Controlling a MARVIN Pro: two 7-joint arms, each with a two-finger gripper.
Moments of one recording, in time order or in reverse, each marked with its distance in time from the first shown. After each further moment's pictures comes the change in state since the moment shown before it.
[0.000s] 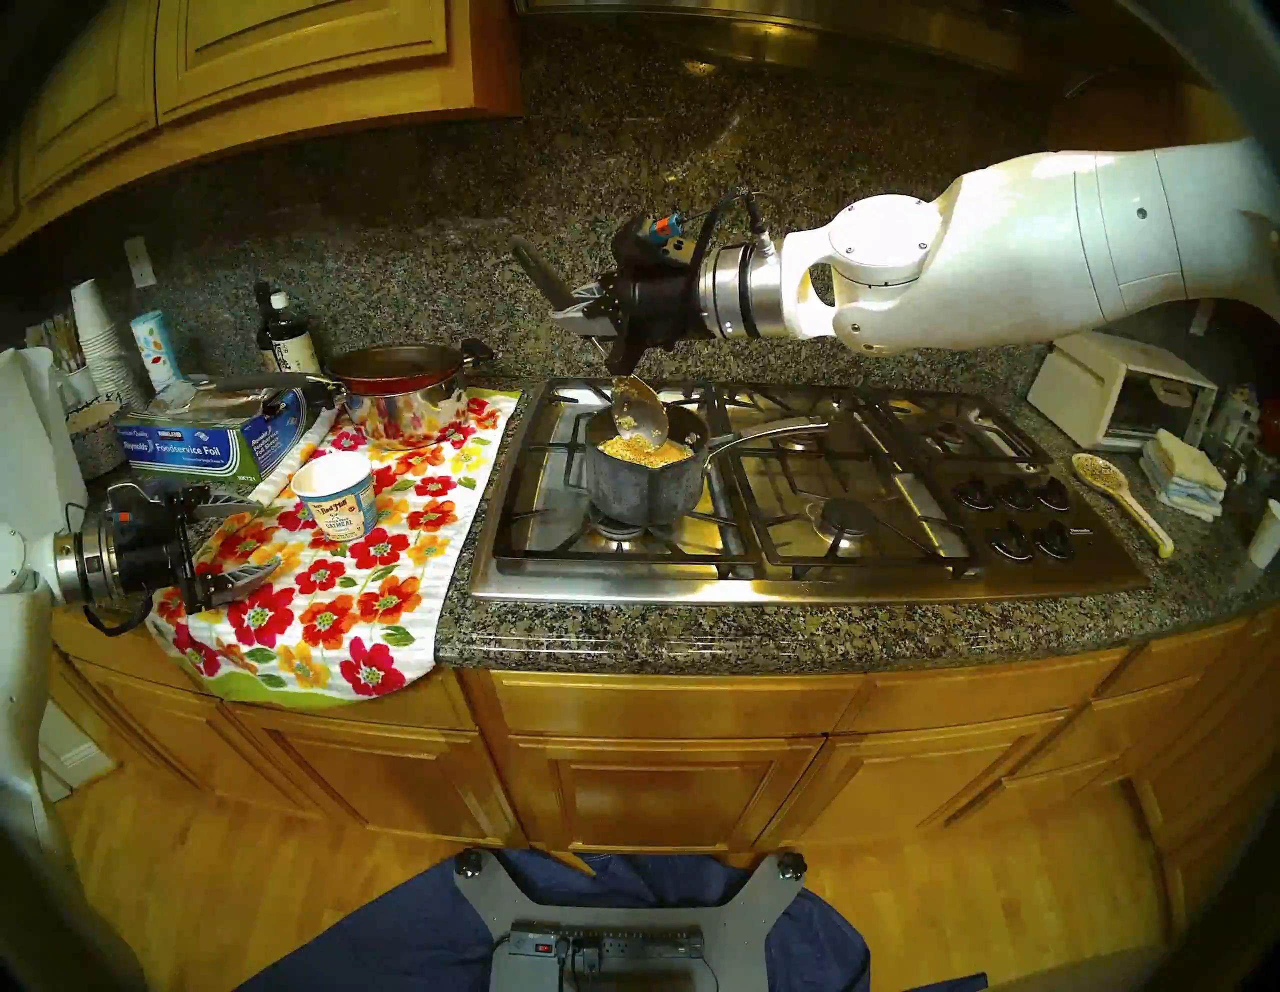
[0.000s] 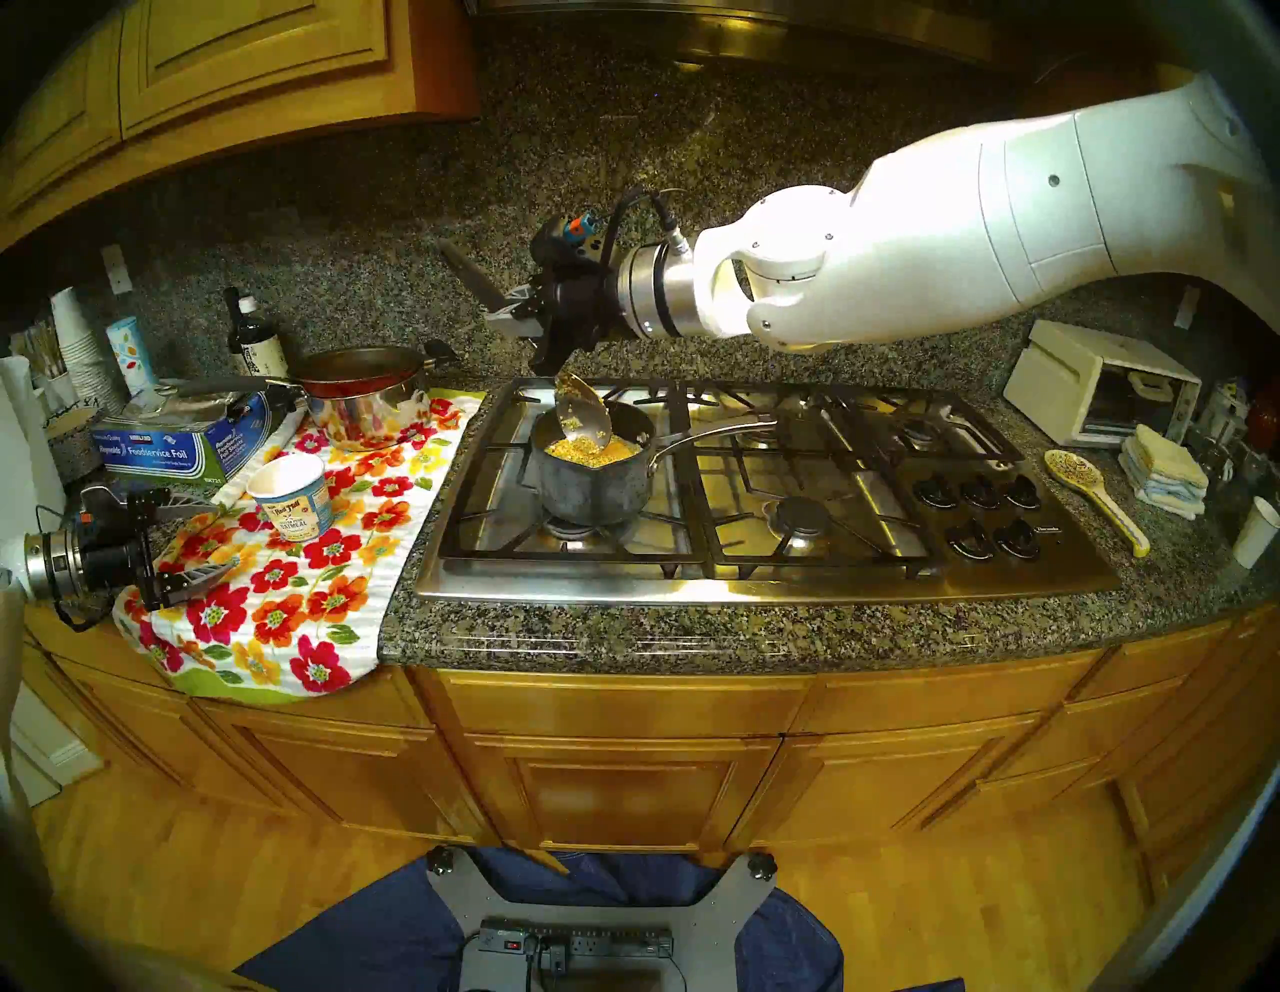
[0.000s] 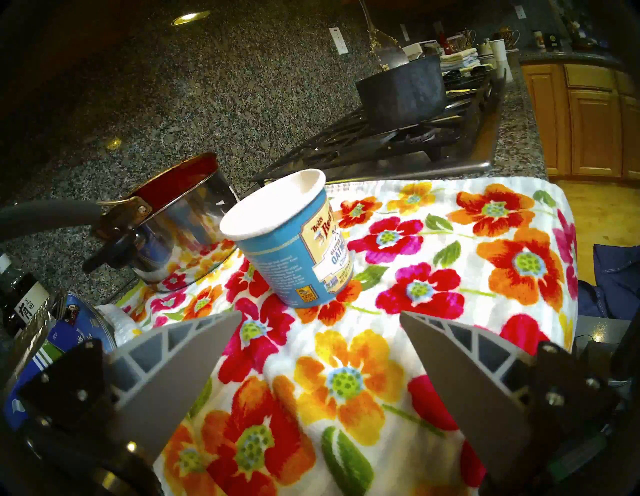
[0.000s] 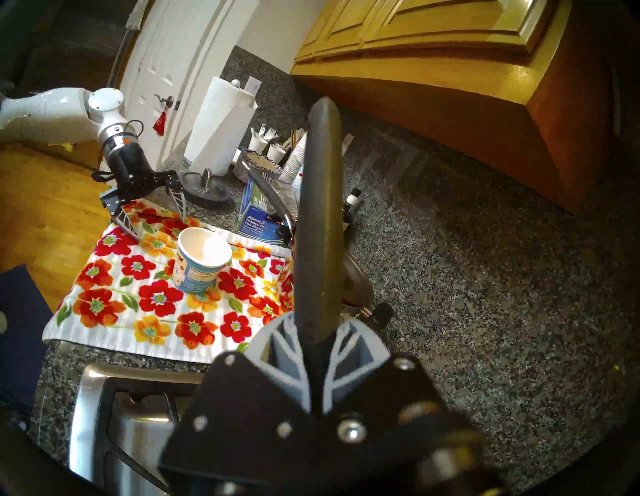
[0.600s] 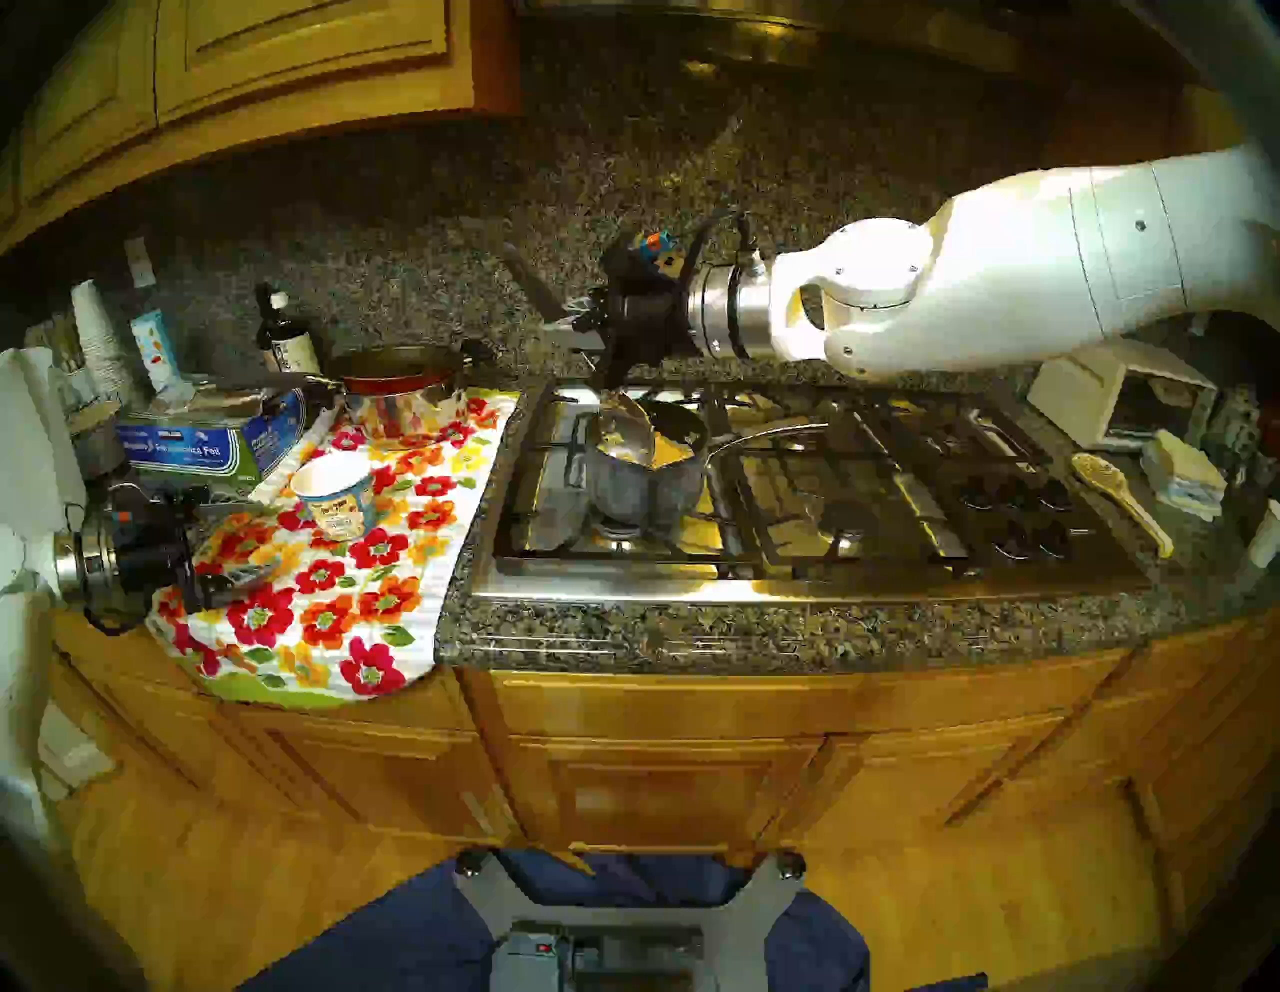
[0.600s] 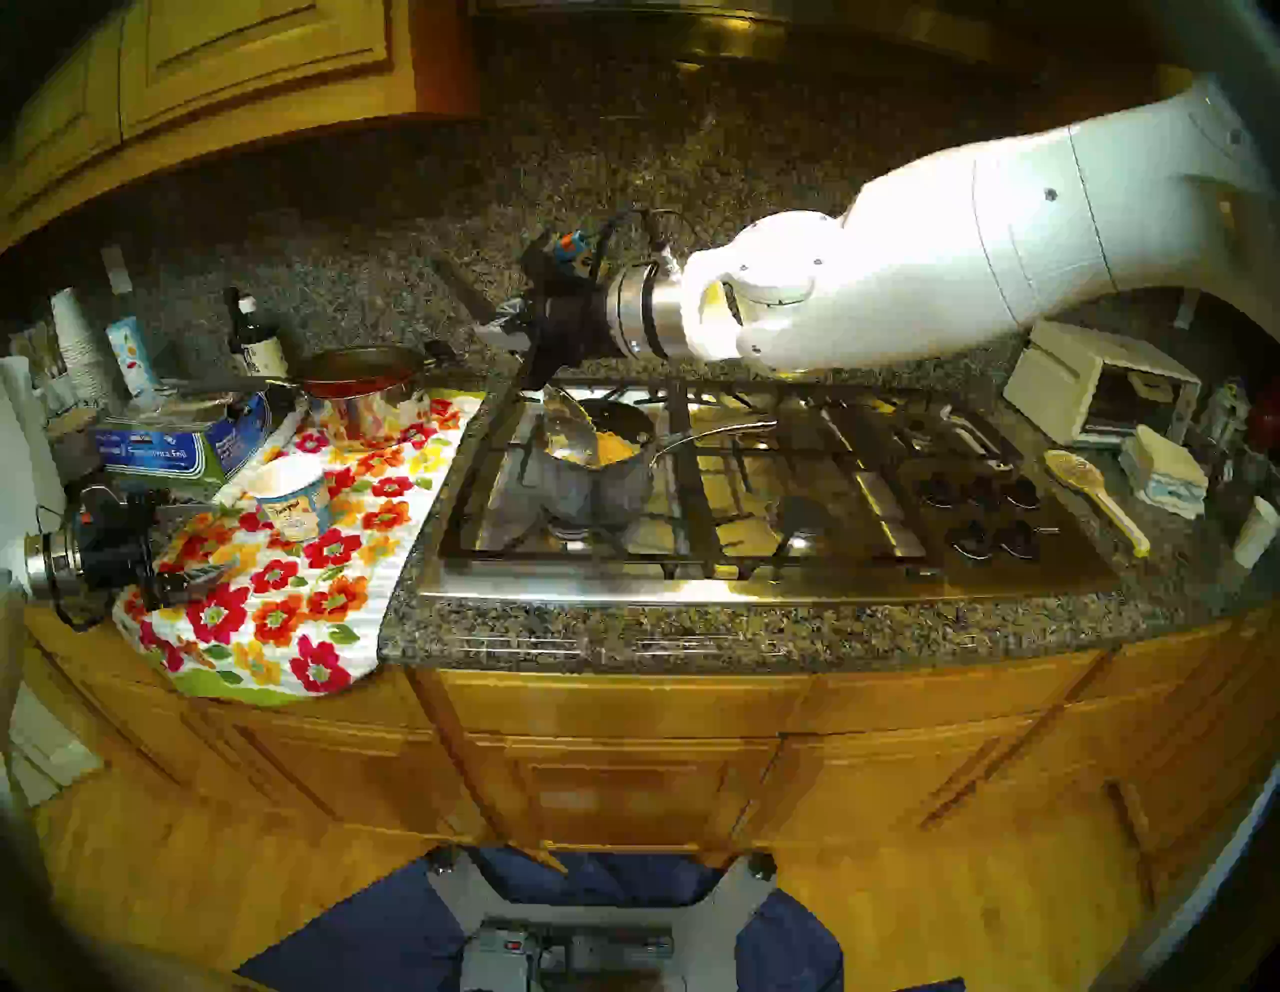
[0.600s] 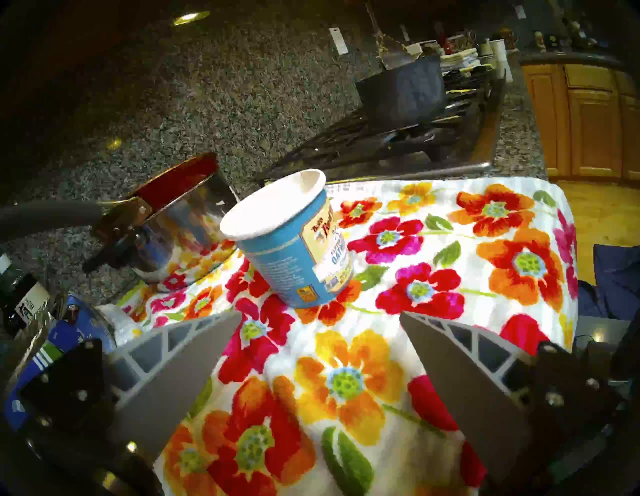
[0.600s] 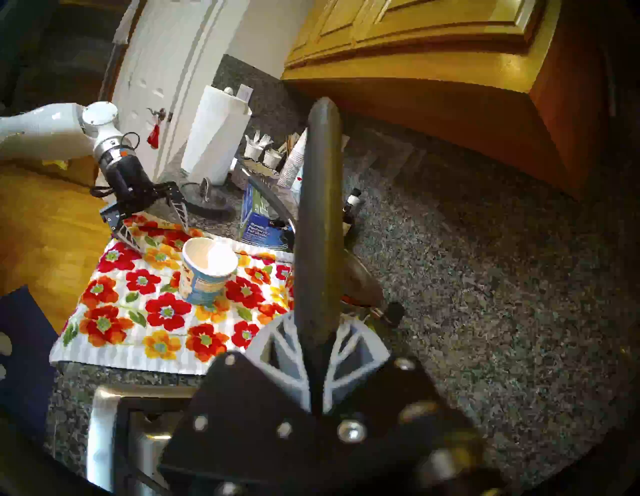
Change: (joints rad) left arm 0.000 0.000 0.000 0.000 0.000 0.000 0.000; right arm -0.014 0.000 0.005 -0.060 0.032 -0.008 -0.063
